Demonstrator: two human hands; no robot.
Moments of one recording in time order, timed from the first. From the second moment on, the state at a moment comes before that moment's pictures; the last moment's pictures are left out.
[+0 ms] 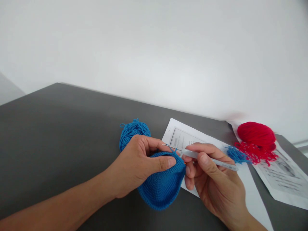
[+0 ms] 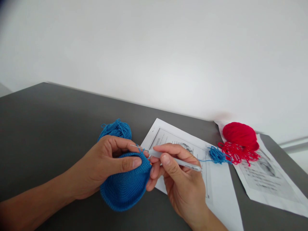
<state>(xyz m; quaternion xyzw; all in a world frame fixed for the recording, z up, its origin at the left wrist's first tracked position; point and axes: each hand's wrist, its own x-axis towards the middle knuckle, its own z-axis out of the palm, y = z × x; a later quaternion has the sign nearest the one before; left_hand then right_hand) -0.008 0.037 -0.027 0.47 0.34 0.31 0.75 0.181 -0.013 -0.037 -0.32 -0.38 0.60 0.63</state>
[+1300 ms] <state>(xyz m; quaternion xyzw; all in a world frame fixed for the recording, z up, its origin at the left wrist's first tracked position) -0.010 0.035 -0.029 0.70 0.37 0.34 0.50 0.196 -0.010 -0.056 -0.38 -0.53 0.51 0.57</state>
